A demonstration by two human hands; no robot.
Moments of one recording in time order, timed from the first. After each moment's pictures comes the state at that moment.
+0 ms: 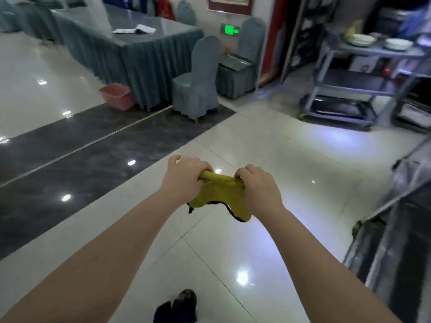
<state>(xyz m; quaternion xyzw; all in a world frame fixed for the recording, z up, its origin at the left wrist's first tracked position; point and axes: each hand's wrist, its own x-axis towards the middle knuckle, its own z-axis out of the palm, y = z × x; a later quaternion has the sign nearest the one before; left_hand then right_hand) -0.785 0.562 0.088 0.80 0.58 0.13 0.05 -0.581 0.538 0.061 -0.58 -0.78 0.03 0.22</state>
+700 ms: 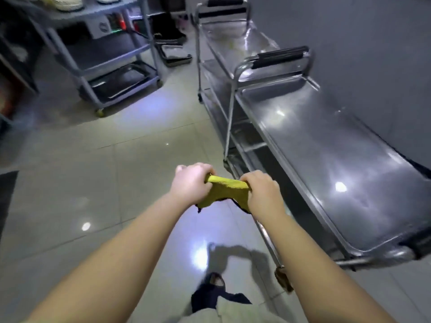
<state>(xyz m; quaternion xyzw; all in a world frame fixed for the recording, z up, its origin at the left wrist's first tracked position) -0.339 0.785 0.027 0.97 0.11 -0.02 0.21 -0.289 0.594 0.014 -0.95 -0.26 0.04 0.18</state>
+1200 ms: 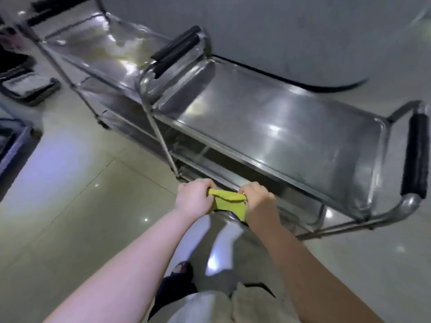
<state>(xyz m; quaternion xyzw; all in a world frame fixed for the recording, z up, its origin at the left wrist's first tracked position) -0.117 0.813 -0.048 0.96 -0.15 -0.15 0.19 -0.189 0.641 -0.061 -0.98 0.06 0.02 0.21</state>
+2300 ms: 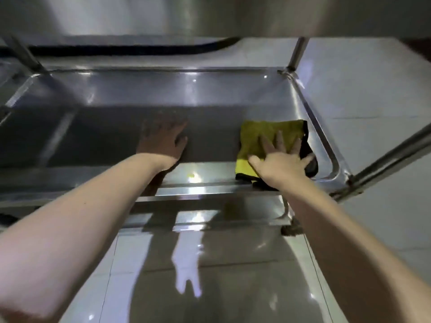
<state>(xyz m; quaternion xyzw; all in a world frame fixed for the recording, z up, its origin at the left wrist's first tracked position) 0.114 0.576 -0.486 0.88 -0.47 -0.02 0.07 -0.119 0.415 -0.486 -0.87 0.48 0.06 0.09</state>
